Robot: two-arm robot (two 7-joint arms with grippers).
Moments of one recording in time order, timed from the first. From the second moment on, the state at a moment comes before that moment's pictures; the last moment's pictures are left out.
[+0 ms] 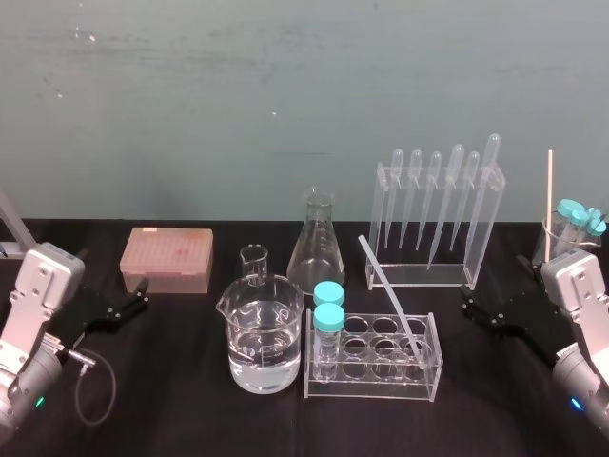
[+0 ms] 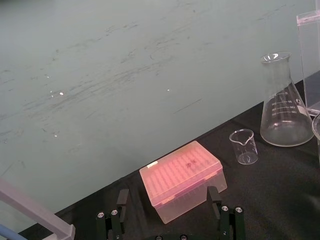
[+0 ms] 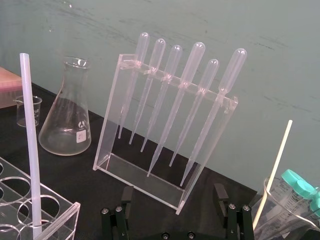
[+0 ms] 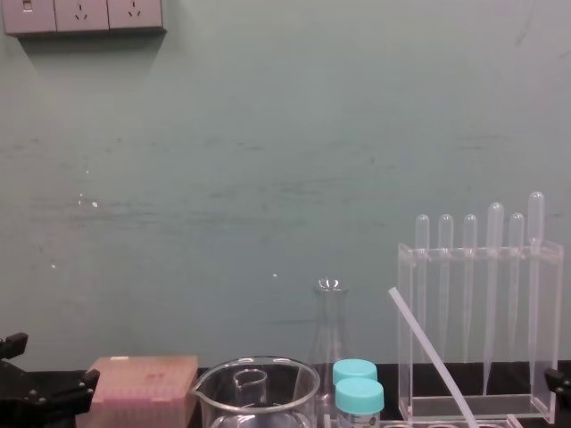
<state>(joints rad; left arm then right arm) -0.20 0.60 0.45 -1.41 -0.25 -0.12 0.03 0.20 0.60 -0.45 -1.41 0.25 -0.12 -0.03</state>
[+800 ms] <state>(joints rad) -0.20 0.60 0.45 -1.41 -0.25 -0.12 0.03 0.20 0.60 -0.45 -1.41 0.25 -0.12 -0.03</state>
